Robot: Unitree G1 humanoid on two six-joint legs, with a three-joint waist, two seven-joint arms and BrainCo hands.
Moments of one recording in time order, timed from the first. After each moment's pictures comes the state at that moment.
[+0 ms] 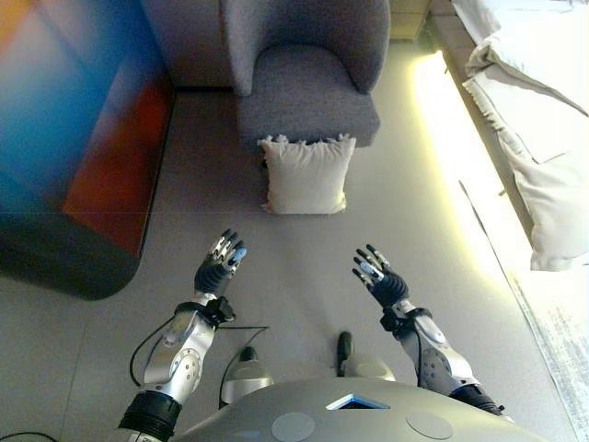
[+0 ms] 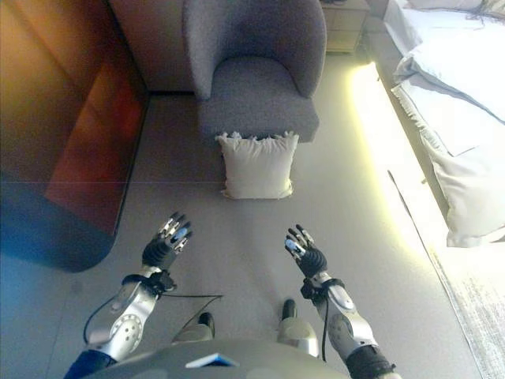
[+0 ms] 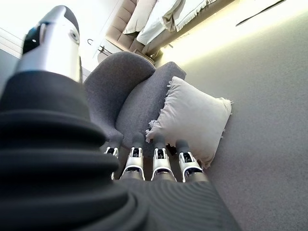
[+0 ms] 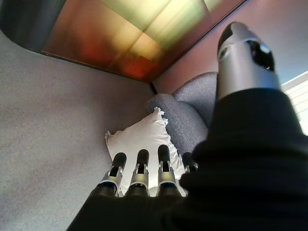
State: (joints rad) left arm 0.25 0.37 -0.25 0.13 -0.78 -0.10 -0.01; right arm 0.20 -0.29 0.33 0.27 0.80 -0.05 0.09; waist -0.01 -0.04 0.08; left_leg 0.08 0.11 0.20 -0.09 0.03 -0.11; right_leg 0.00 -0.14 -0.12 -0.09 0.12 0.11
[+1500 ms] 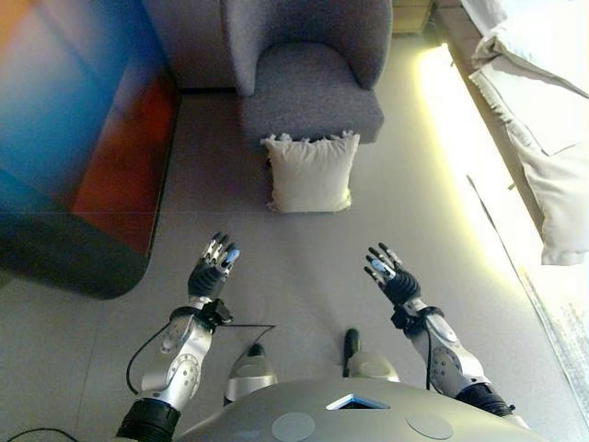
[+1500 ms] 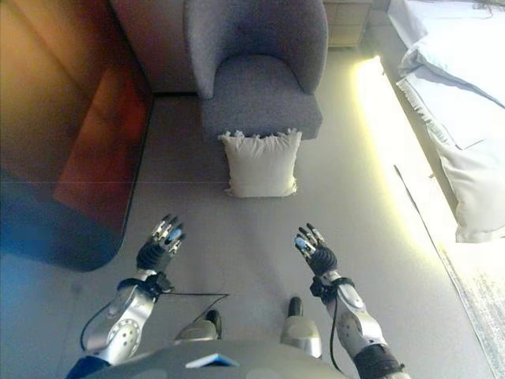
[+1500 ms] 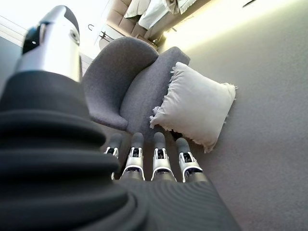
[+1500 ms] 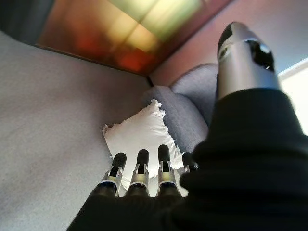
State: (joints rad) left arm 0.28 0.37 -0.21 0.10 -0.78 -0.12 0.05; right arm 0.20 -0.31 0.28 0.28 0.82 -0.05 0.09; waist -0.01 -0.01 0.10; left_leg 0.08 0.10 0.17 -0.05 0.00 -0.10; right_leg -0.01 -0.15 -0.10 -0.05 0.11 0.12
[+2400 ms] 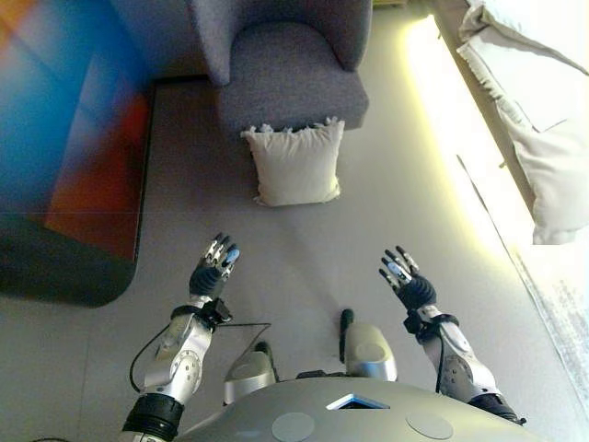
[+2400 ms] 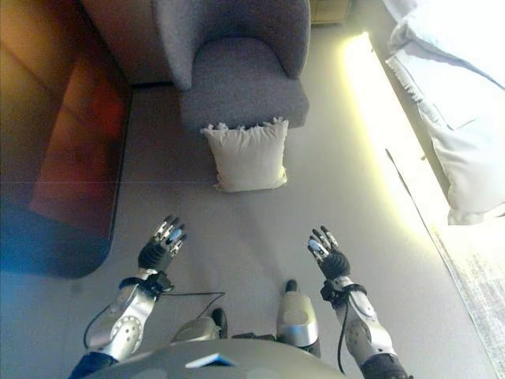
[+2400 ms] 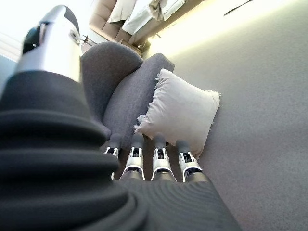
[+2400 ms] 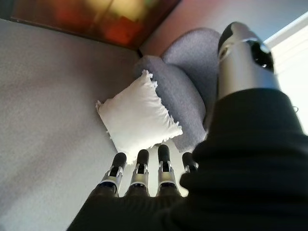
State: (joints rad) left arm 0.27 0.33 -0.17 0.18 -0.76 -0.11 -0.02; right arm 0.26 -0.31 0.23 0.27 0.81 -0.06 0.12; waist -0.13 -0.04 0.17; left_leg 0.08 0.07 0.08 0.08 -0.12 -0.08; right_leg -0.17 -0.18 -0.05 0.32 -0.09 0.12
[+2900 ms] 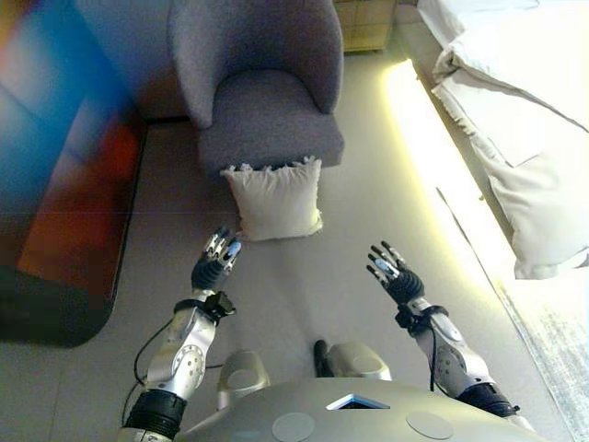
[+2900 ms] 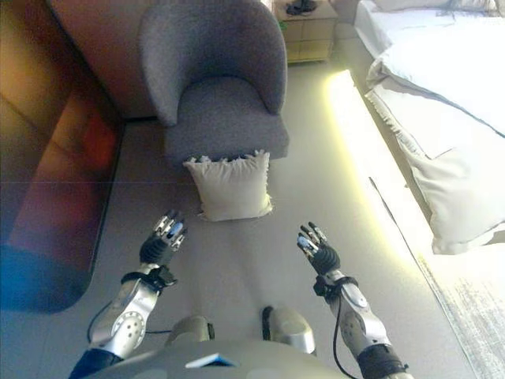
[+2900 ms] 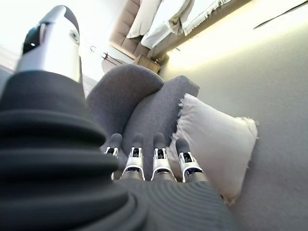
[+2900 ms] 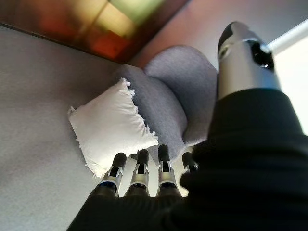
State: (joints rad) left arm 0.23 0.33 -0.20 0.11 -0.78 -0.08 0.04; right arm 0.22 -0.34 0.25 0.27 0.80 -0.03 0.12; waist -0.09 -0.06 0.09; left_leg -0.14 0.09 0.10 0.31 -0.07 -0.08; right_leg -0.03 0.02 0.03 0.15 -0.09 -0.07
